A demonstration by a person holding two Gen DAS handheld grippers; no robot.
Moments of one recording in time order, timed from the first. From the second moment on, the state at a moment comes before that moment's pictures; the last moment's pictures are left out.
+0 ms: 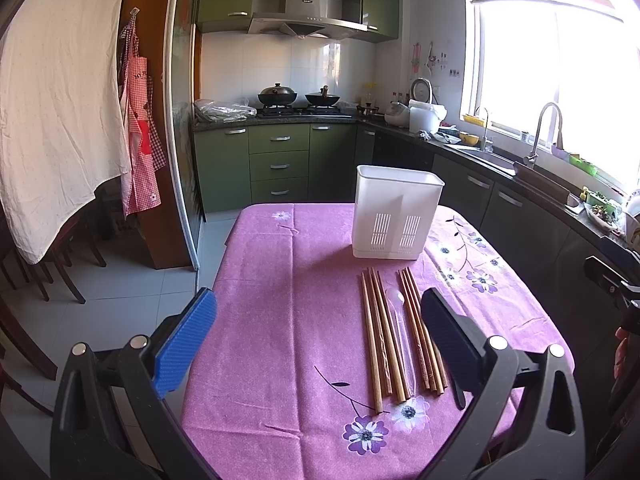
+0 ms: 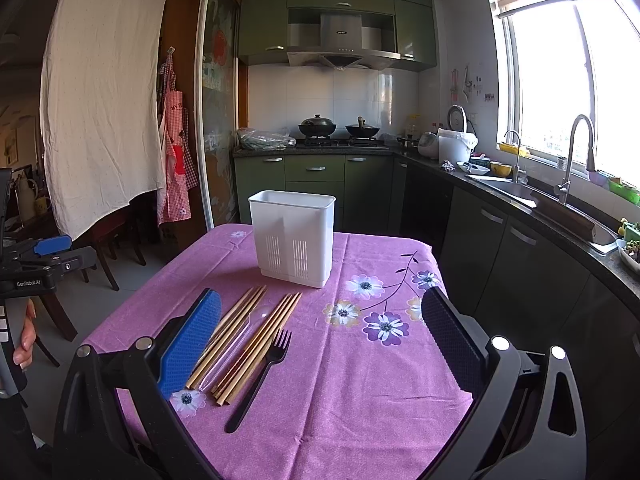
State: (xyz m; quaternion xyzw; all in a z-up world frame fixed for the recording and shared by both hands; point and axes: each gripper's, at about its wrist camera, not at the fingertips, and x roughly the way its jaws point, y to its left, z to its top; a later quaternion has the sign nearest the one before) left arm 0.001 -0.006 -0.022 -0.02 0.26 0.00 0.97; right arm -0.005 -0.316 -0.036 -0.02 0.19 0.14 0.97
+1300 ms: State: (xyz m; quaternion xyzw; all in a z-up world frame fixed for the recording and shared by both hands) left arm 0.002 -0.010 -0.029 -0.02 0.26 0.00 0.97; right arm 0.000 -0.319 -0.038 -0.02 0.20 0.14 0.97
